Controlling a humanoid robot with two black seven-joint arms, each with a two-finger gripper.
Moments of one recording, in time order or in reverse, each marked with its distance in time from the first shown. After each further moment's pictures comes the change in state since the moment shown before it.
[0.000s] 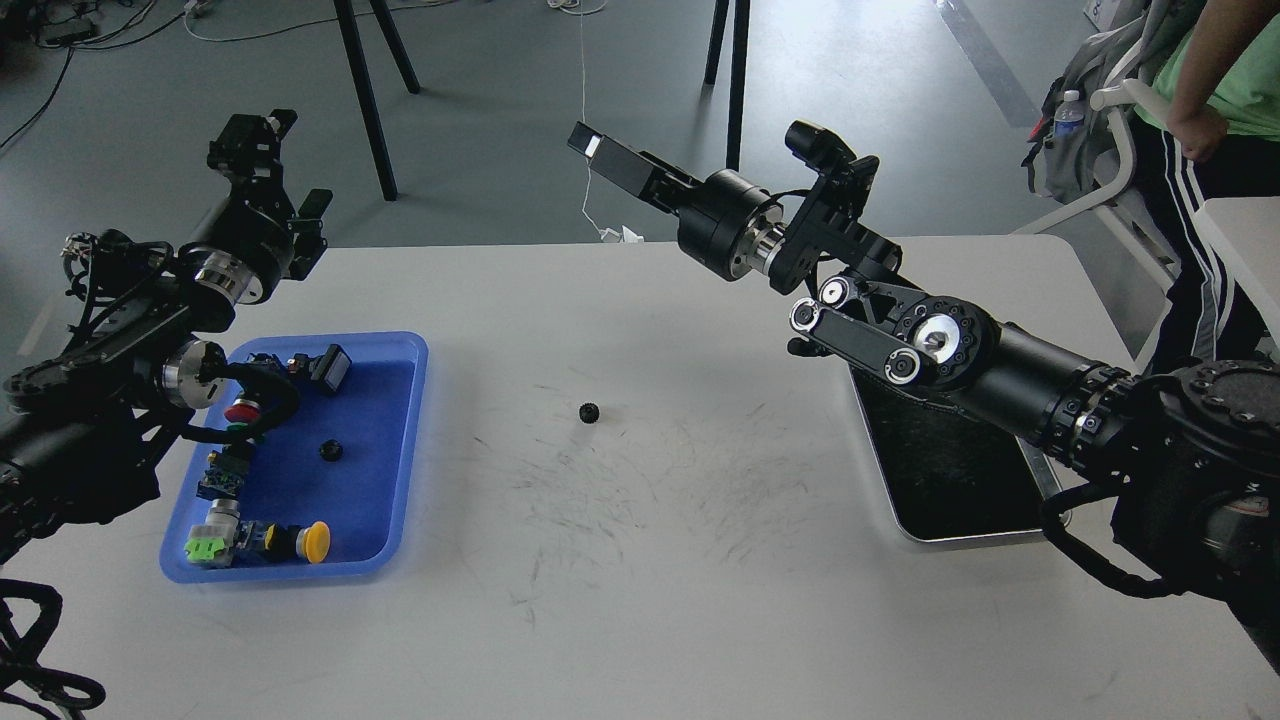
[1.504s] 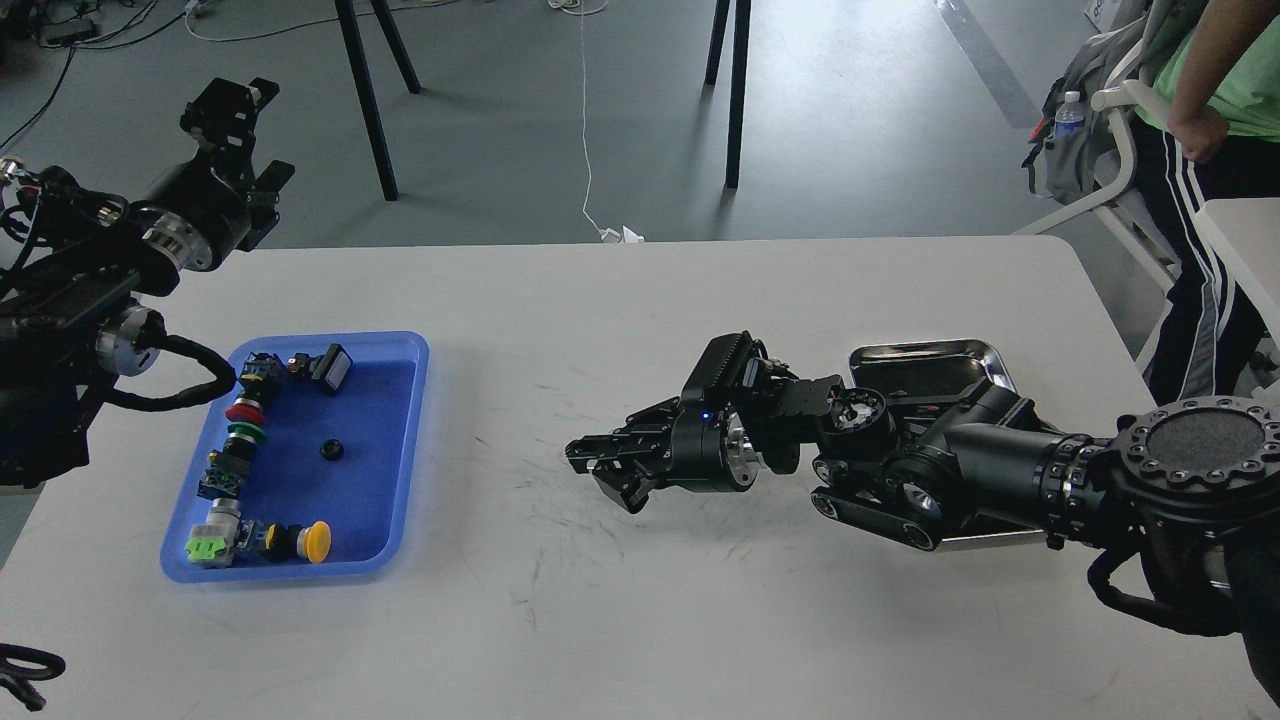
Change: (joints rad) left arm -0.090 0.035 0.138 0.115 0.039 -0.071 0.000; right arm -0.081 0.000 -0.465 0.120 -0.660 -0.029 0.000
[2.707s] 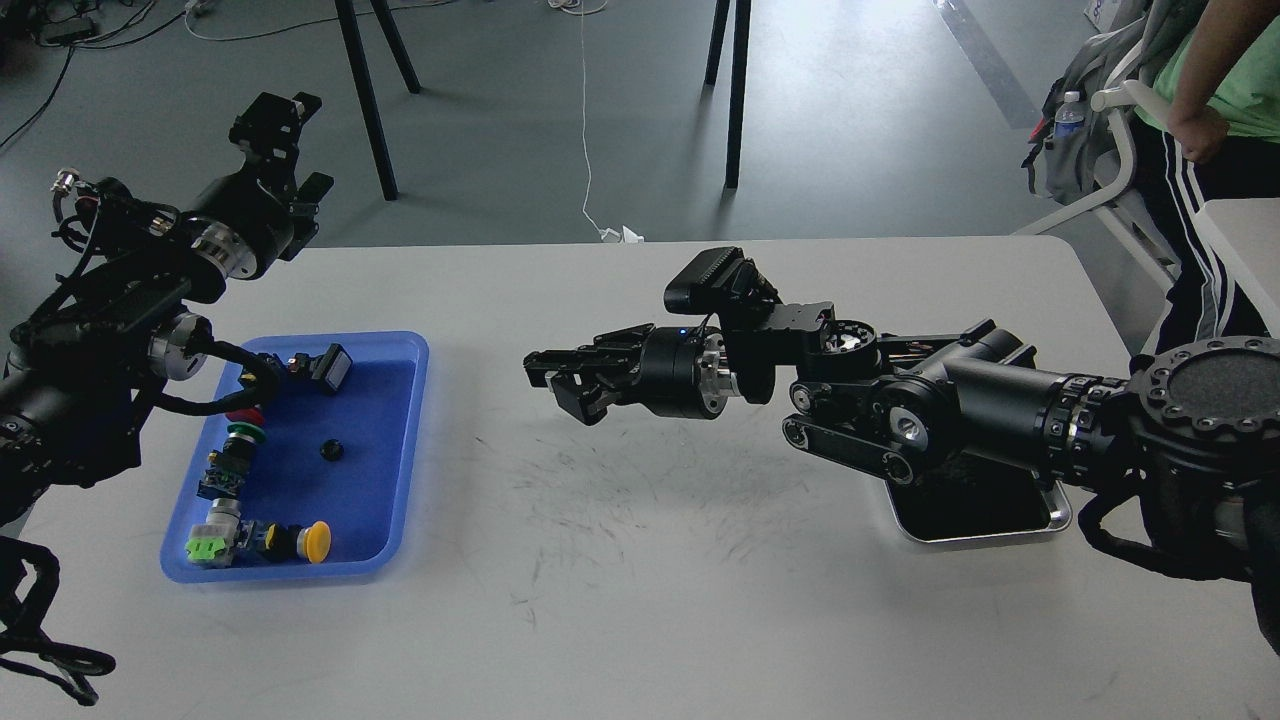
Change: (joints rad) left arm -0.001 -0.089 0.000 0.074 0.005 0.001 0.000; right arm 0.102 0.000 0.048 0.029 0.196 0.044 -0.001
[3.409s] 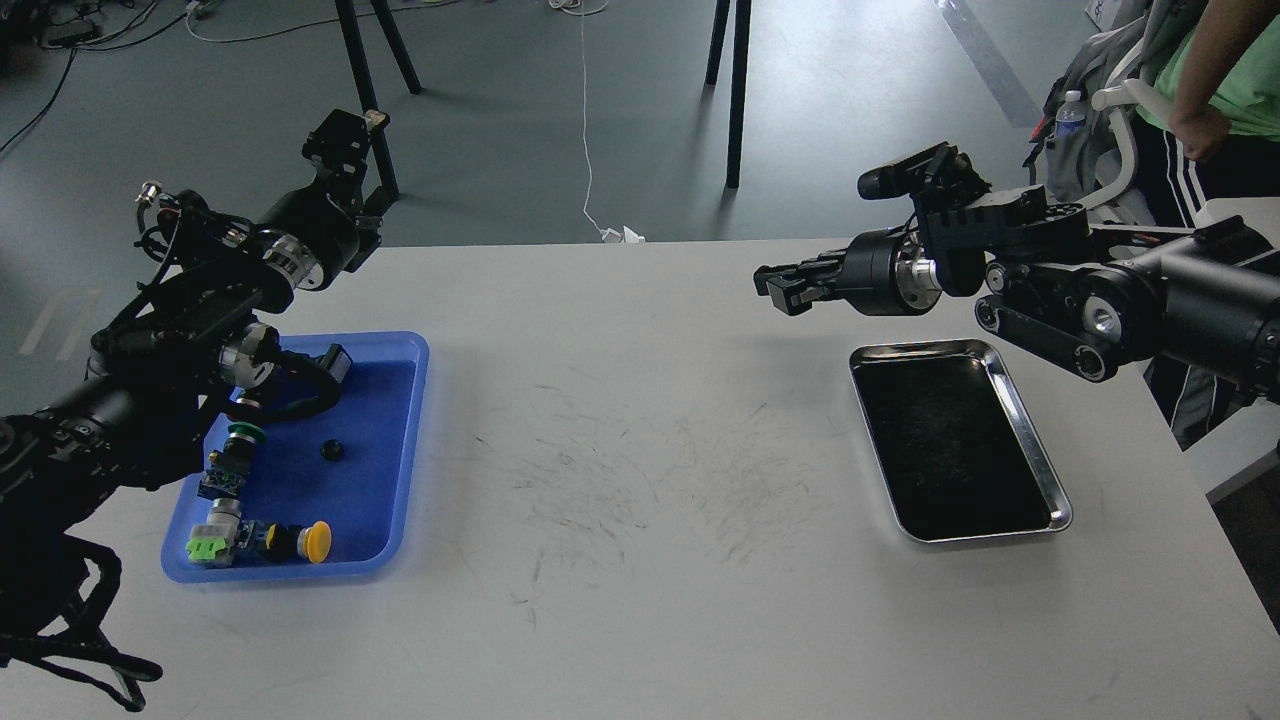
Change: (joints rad) left arm 0.000 -0.083 0.000 0.001 0.007 0.029 0.000; right arm 0.151 -0.258 -0.003 -0.018 0.033 0.198 -0.062
